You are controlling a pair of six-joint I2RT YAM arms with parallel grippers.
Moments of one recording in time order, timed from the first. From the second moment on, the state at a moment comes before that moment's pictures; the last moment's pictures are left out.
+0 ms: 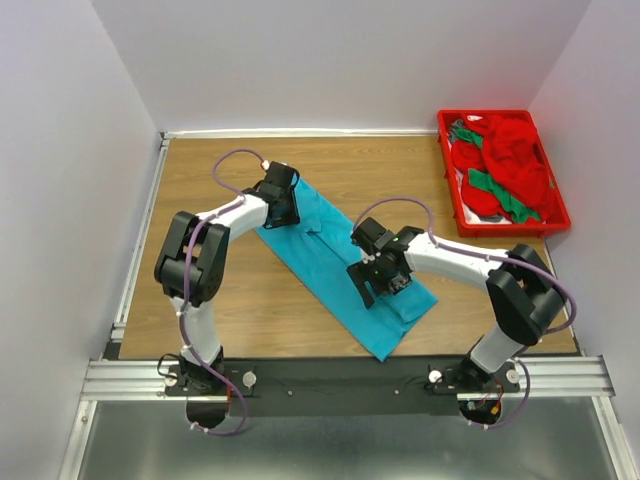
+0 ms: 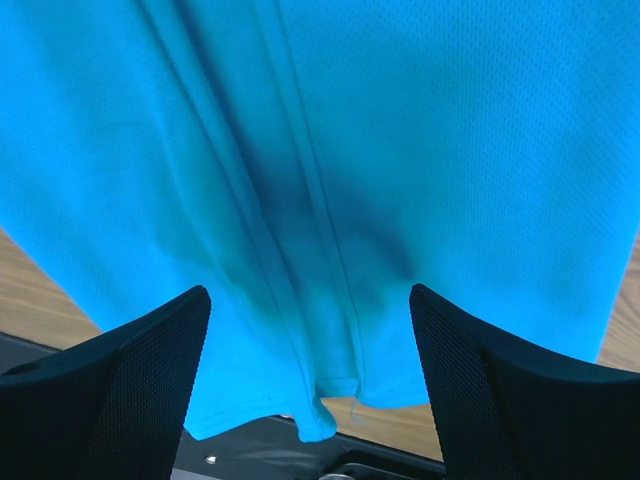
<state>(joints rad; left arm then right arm) -0.38 1.88 1.24 -0.29 -0.06 -0.51 0.78 1.63 1.02 -0.75 0.01 0.28</state>
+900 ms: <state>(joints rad) -0.40 2.42 2.04 -0.52 -0.06 -0.31 0.92 1.84 1.18 -0.60 -0.29 0.47</state>
